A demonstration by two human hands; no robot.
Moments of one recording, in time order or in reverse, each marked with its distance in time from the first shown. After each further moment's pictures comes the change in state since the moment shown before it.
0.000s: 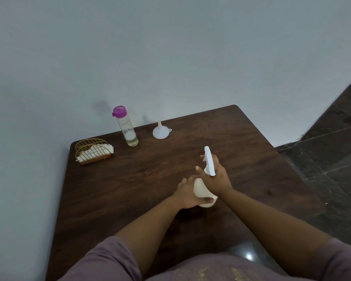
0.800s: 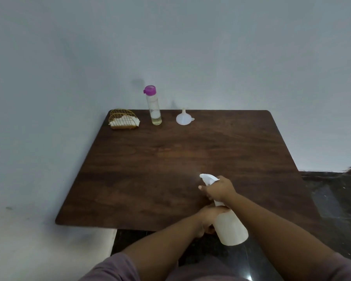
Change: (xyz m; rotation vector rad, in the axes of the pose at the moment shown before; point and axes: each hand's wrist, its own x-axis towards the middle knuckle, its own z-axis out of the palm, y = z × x) left_hand -0.070 0.092 0.115 -0.900 -0.062 -0.462; right_hand -0.029 0.033 -0.039 -0.357 -0.559 0.373
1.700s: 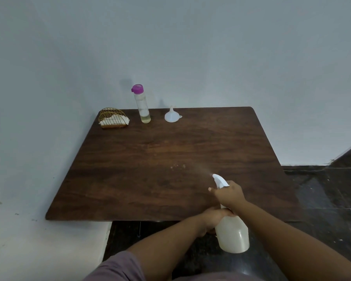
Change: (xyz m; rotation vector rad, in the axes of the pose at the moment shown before) left_hand -0.005 -0.021 0.062 0.193 -0.068 0.091; right_hand -0.060 0.065 -0.022 0.290 0.223 0.072
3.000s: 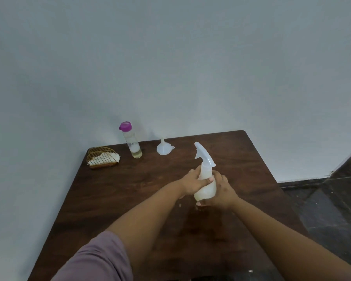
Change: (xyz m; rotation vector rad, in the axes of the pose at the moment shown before) left_hand 0.034 0.164 -0.138 0.468 0.159 0.324; right_hand 0.088 -0.080 -0.026 -0.308 -0.090 -0.516
